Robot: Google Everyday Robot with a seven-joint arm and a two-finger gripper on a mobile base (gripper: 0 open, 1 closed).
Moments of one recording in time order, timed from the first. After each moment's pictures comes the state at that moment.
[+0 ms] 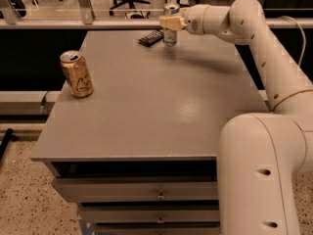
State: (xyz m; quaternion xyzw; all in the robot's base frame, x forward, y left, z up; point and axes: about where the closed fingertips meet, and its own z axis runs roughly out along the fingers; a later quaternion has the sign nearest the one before) arm 0.863 -0.075 0.939 -0.36 0.66 0.27 0.59
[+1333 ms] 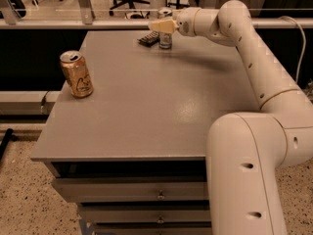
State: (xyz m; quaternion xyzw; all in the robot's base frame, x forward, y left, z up) arm 0.885 -0.054 0.926 -0.35 0.67 0.28 0.59
